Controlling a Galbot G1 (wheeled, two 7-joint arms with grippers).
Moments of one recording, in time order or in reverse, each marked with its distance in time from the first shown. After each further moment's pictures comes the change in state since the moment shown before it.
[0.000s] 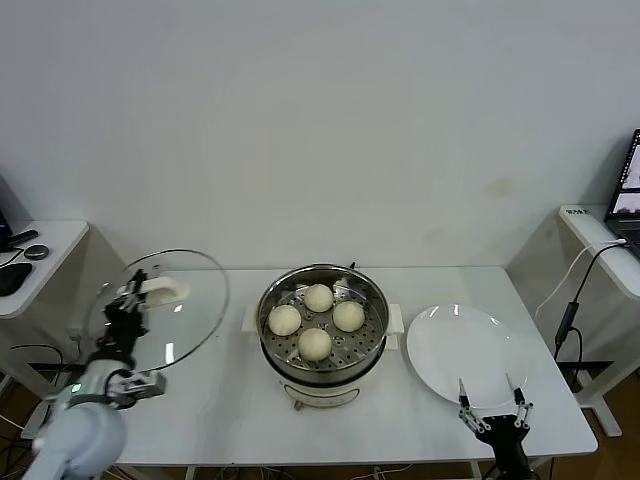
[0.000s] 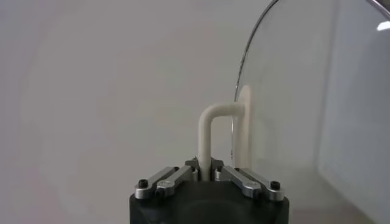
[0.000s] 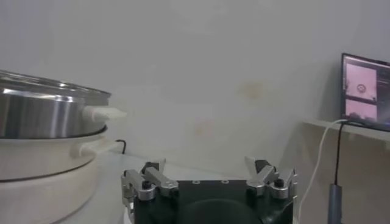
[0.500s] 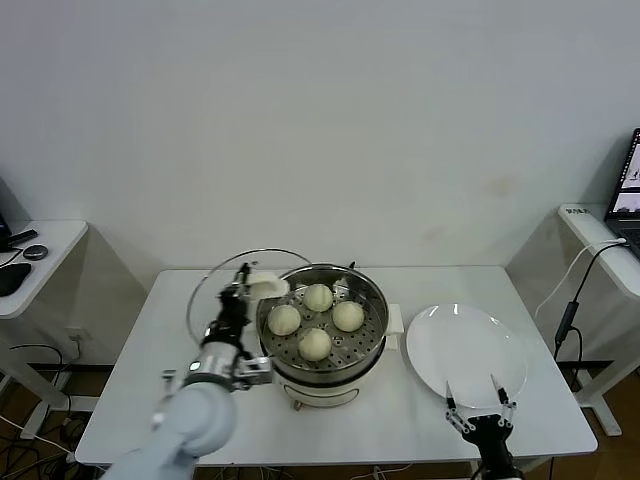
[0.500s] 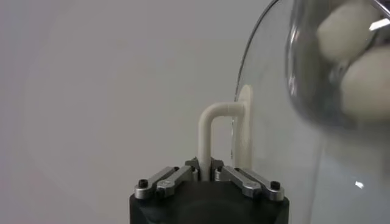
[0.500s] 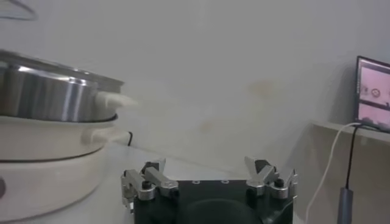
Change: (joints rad) left arm -0.323 -0.171 0.473 0.036 0.286 0.208 0.214; right arm 0.037 0.001 -0.045 -0.067 -0.085 0.022 0.027
